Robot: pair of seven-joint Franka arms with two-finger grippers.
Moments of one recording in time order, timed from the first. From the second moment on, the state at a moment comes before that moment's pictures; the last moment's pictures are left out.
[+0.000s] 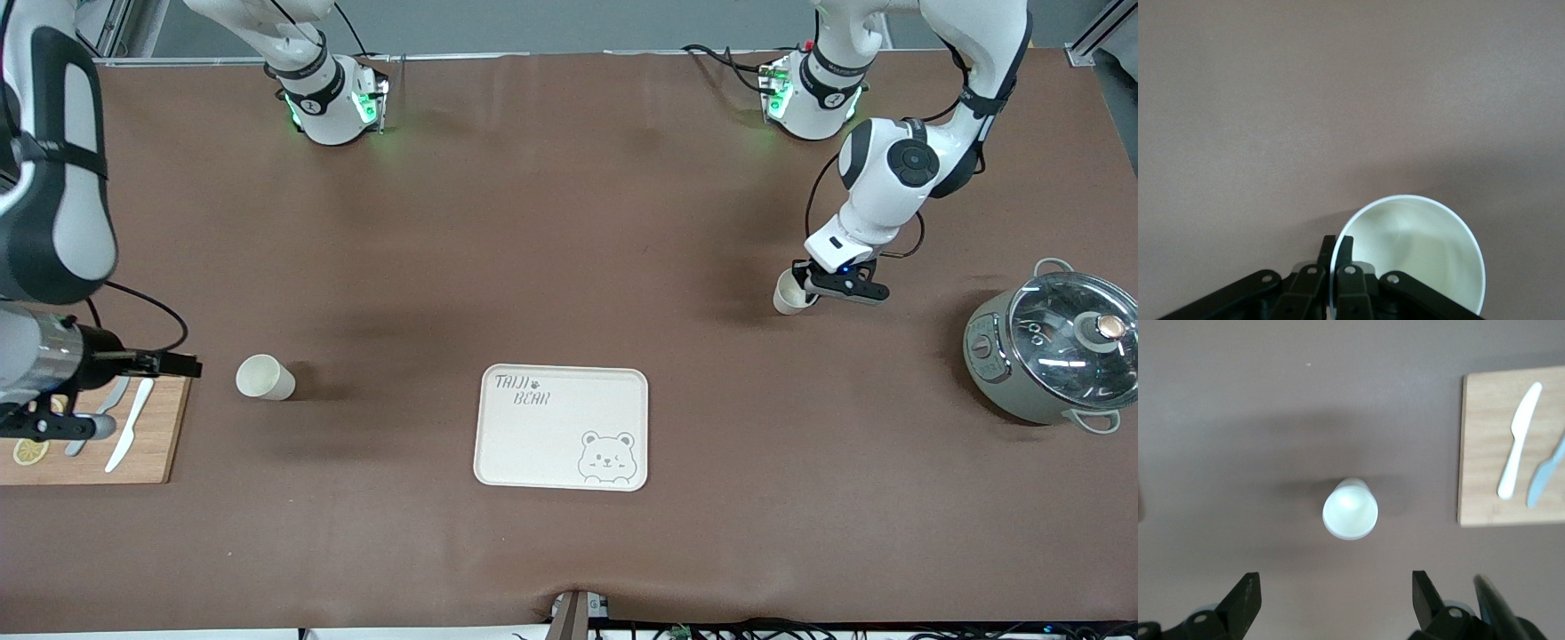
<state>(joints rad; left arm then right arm) -0.04 0.11 -0.14 -2.65 0.00 2.92 0.06 -0.07 0.46 0.02 -1.28 0.02 1.58 0.01</state>
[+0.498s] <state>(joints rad) -0.04 0.12 -0.18 -2.65 -0.07 2.92 0.06 -0.01 0.22 0.02 -1.26 0.02 1.35 0.09</state>
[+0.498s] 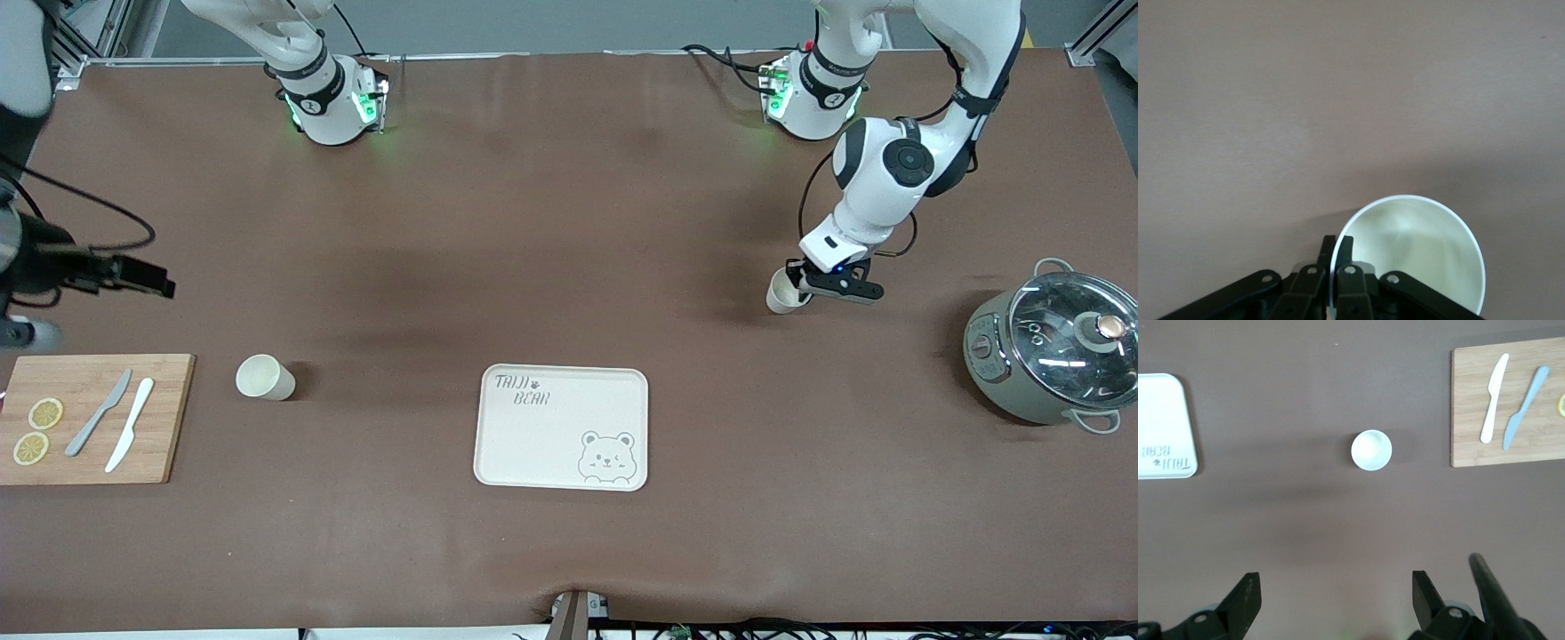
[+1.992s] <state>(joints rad) -0.04 -0.07 -0.21 -2.46 -0.09 2.42 0.06 -0.01 -0.04 0.02 -1.50 0.02 1.38 -0.05</state>
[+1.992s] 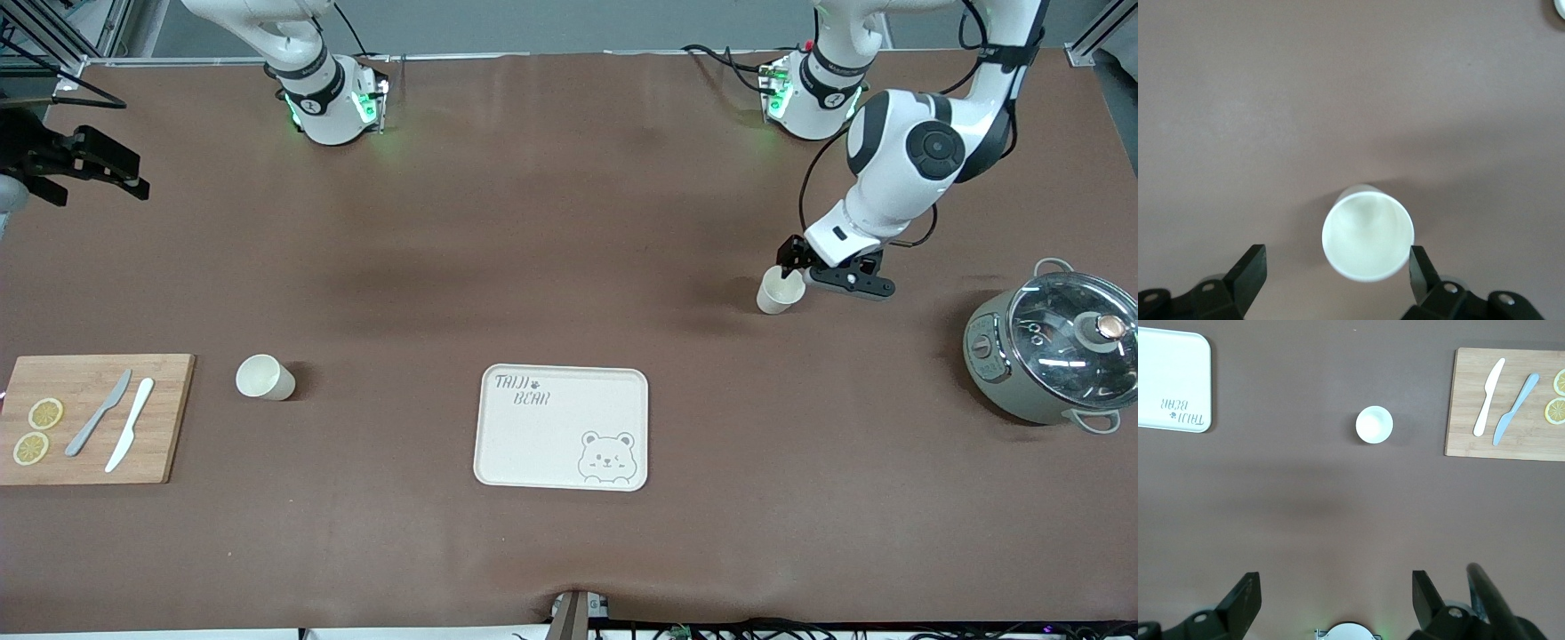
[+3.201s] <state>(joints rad) 0.01 -0.06 -0.21 -2.02 -0.09 1.99 0.05 -0.02 -0.04 0.01 -1.50 0.02 1.38 -0.05</state>
